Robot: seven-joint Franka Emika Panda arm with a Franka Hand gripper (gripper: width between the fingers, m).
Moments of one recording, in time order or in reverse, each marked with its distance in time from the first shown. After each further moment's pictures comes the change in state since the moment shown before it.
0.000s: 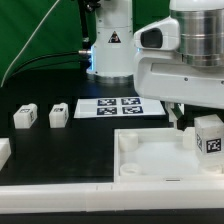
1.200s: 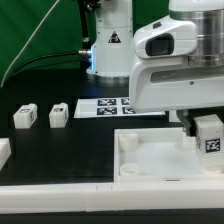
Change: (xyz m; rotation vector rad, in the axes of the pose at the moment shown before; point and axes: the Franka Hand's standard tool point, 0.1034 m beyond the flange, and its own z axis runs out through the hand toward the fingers) arm 0.000 0.000 0.000 0.000 0.000 -0.452
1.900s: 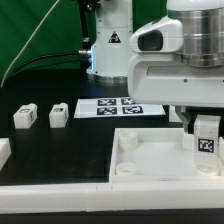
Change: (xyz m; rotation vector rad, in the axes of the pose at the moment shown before) arm 0.003 -0.001 -0.002 0.007 0.014 0.438
